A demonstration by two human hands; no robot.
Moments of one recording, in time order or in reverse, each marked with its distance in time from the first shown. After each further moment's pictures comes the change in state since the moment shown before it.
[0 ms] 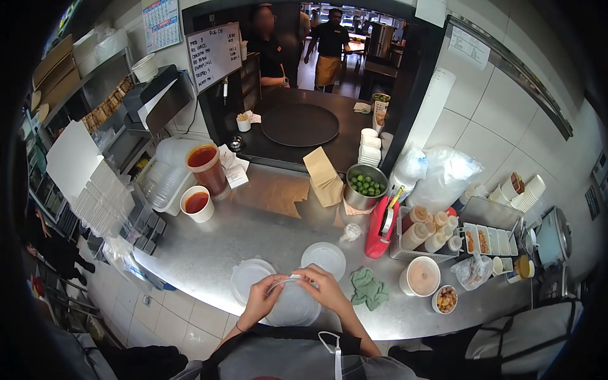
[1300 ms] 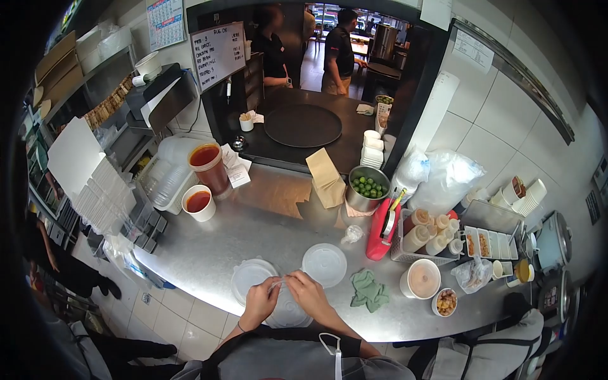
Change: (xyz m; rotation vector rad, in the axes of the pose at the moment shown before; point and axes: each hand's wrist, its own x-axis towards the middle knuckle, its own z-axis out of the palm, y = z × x) left_hand -0.006 0.007 -0.003 0.469 0.028 -0.154; right_hand -0.001 -0.002 0.045 -0.363 0.086 -0.122
